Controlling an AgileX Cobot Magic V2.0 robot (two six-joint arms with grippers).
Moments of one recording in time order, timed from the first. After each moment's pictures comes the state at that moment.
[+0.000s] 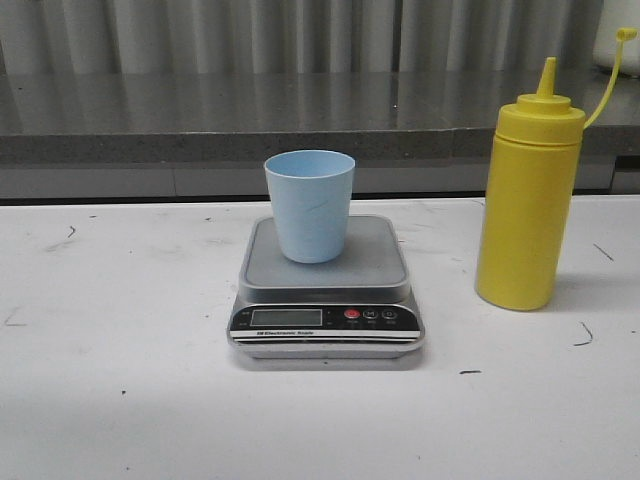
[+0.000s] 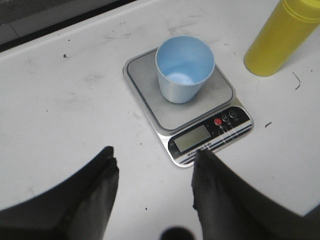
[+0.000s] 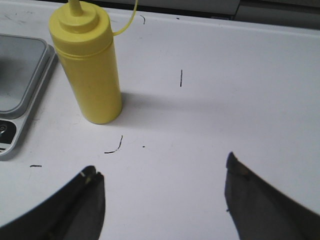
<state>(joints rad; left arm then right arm) -0.55 1.13 -1.10 -0.01 0.80 -0.04 0.03 0.63 -0.61 0.03 0.65 -0.03</state>
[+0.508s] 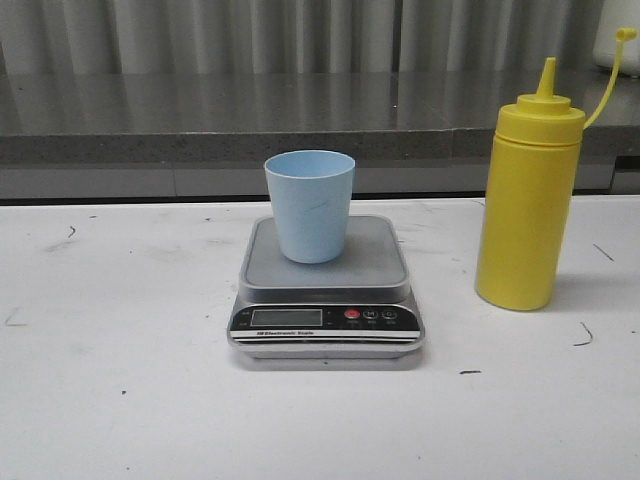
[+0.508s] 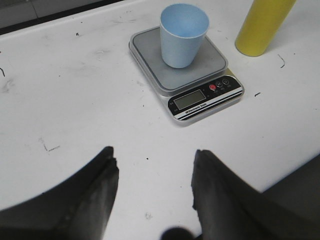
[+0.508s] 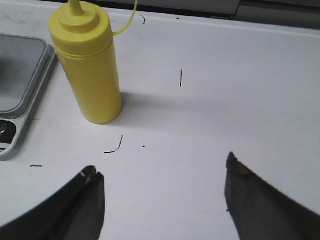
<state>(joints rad) -0.55 0.65 -0.75 0.00 0.80 -0.07 0.03 0.63 -0.61 0.03 0.65 -0.03</state>
